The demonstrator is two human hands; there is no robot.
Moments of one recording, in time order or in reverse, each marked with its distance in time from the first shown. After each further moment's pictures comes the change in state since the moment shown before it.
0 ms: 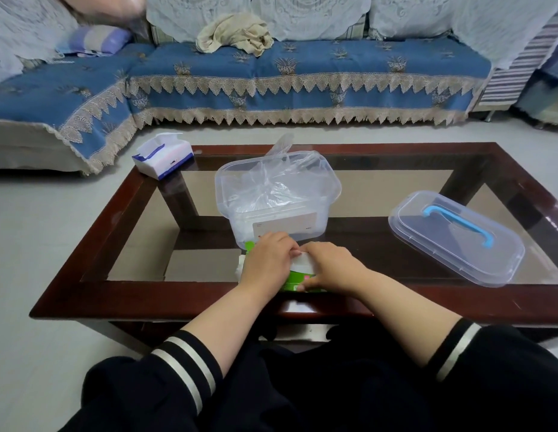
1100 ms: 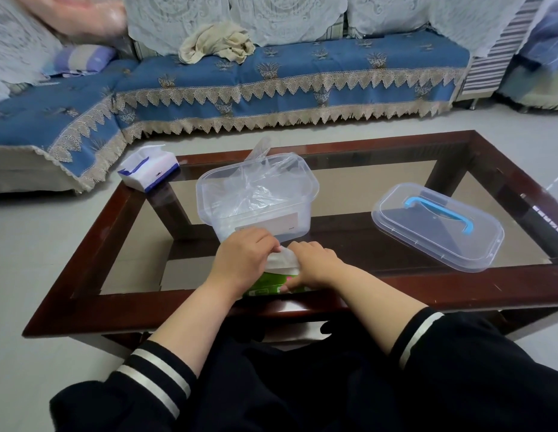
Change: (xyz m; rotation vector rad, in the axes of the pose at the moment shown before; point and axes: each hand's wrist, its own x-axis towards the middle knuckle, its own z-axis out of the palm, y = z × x) left_hand 0.002 0.002 -0.033 0.187 0.130 0.406; right_hand 0.004 0.006 0.006 0.031 -0.069 0.092
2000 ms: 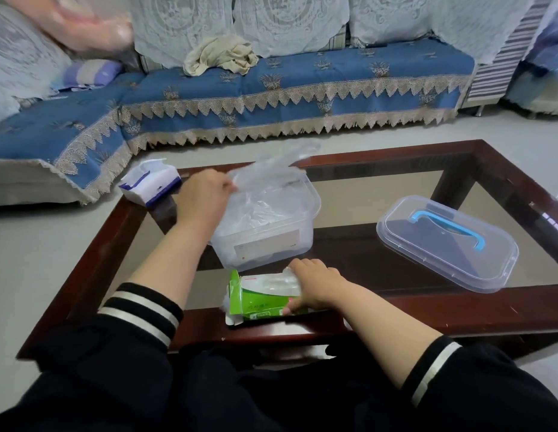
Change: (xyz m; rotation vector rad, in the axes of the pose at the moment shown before) left_hand 0.095 -0.061 -0.055 0.126 -0.053 -0.587; right_hand 0.005 0.005 0.000 0.018 -0.030 -0.020
